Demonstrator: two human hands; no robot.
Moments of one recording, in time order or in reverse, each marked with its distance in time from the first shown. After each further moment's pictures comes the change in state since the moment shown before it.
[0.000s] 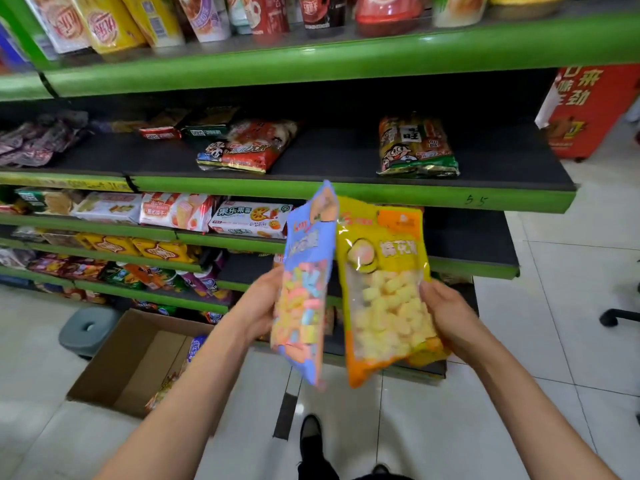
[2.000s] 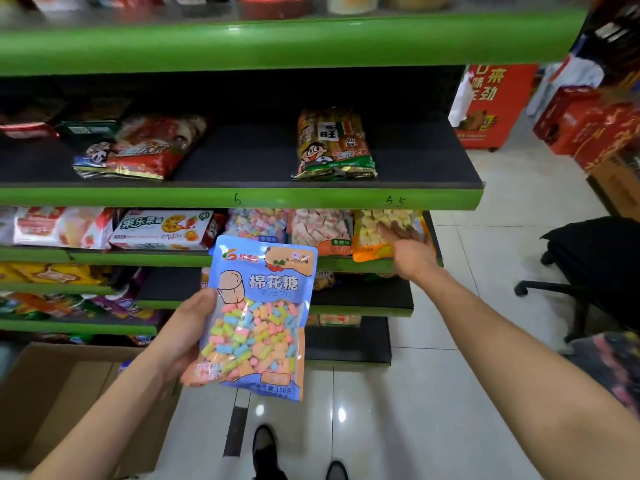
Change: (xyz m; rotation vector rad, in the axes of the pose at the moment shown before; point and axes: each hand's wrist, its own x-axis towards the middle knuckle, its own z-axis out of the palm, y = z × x) left_hand 0.040 -0.027 -0.011 0.014 -0.061 -0.114; right_hand 0.153 0.013 -0.112 -1.365 0.085 0.043
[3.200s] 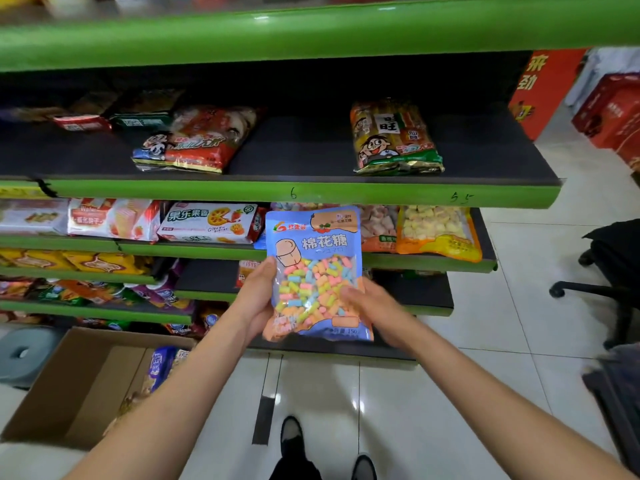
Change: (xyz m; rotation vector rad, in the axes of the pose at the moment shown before) left_hand 0.040 0.028 0.022 -0.287 0.035 -0.033; right_hand -0.100 -0.165 0.037 1.508 -0.390 -0.045
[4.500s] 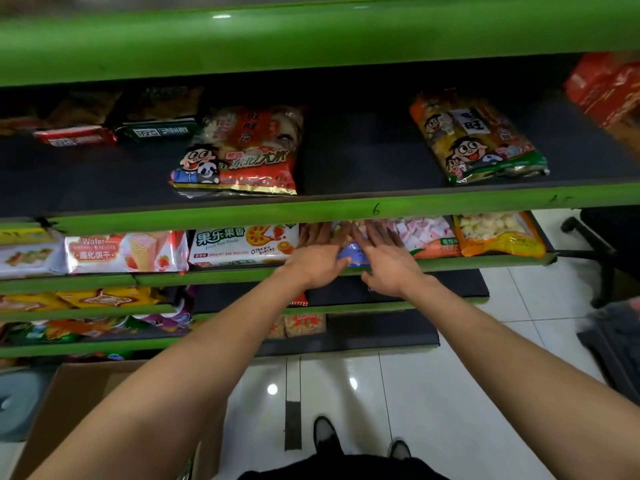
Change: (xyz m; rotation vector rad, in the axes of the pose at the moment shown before) left_hand 0.123 0.096 -0.036 2.000 -0.286 0.627; right_hand 0.132 -0.059 0.072 -1.549 0.266 -0.139
